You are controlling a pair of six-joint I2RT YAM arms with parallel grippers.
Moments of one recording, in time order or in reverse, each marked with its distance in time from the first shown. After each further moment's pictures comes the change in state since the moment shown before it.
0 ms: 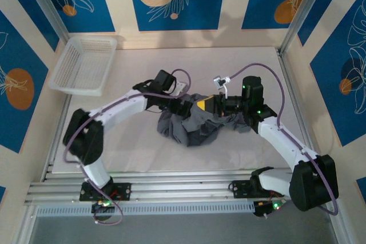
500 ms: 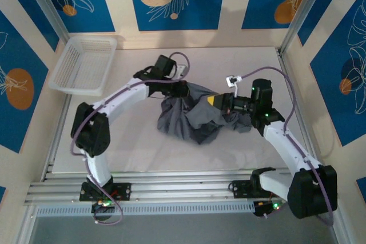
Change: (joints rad) left arm 0.100 0.027 0.200 -0.022 0.155 -0.130; right arm -0.169 -0.058 -0.074 -0.103 0.248 0.031
